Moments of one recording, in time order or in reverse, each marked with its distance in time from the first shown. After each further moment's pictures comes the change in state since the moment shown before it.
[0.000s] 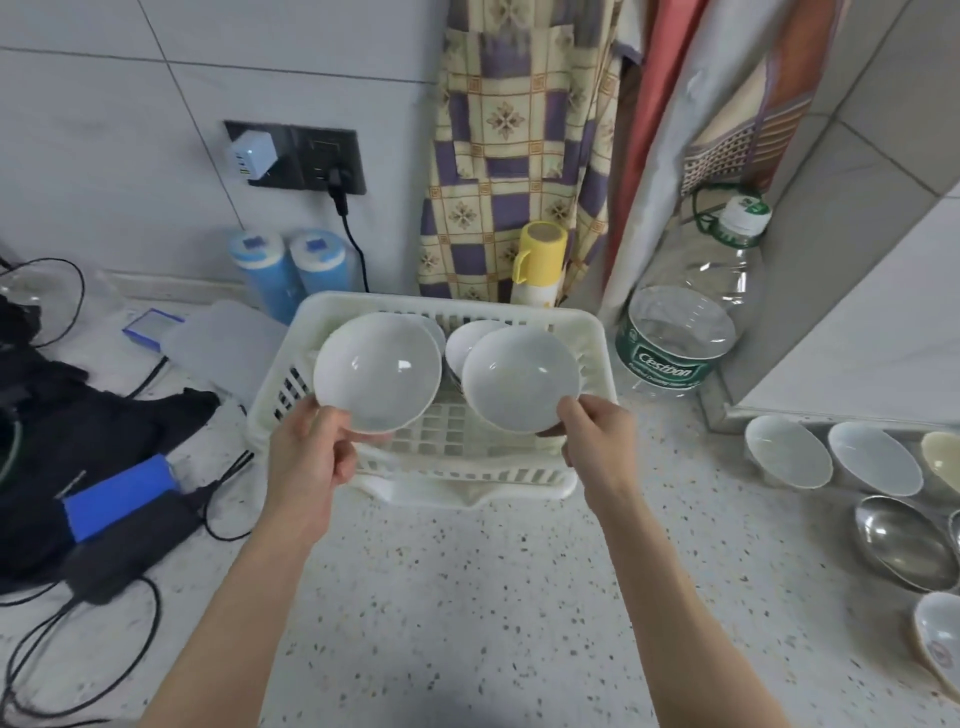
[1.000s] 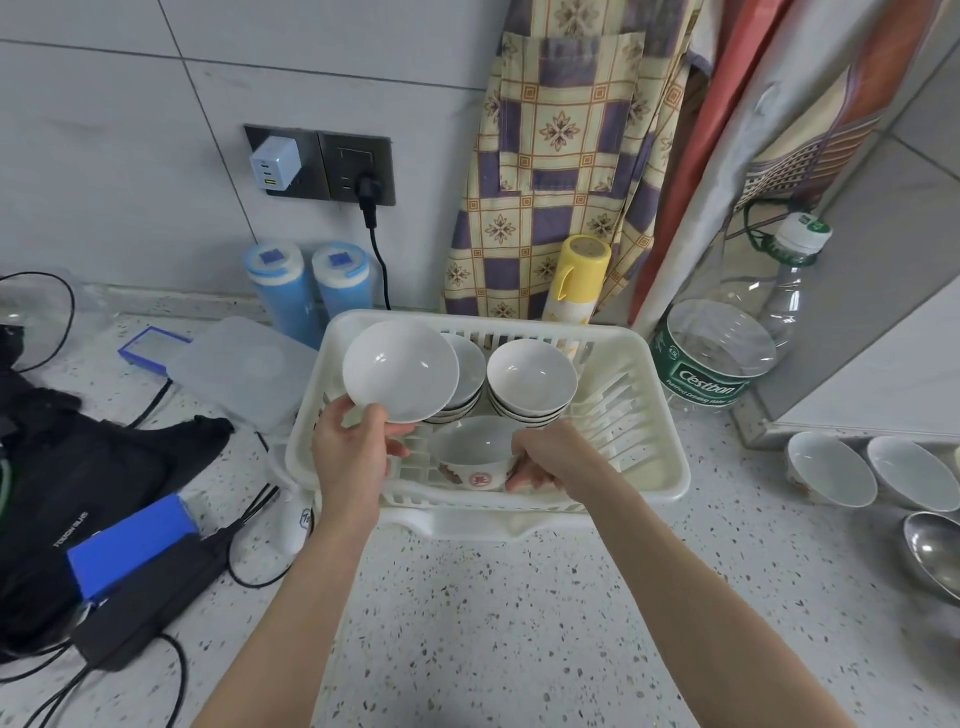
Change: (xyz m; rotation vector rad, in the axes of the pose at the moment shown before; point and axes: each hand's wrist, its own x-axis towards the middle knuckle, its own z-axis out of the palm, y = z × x) left_hand 0.068 -0.018 -0.010 0.048 0.150 -0.007; right_hand 0.043 0.004 0.098 -0.416 -0.368 0.409
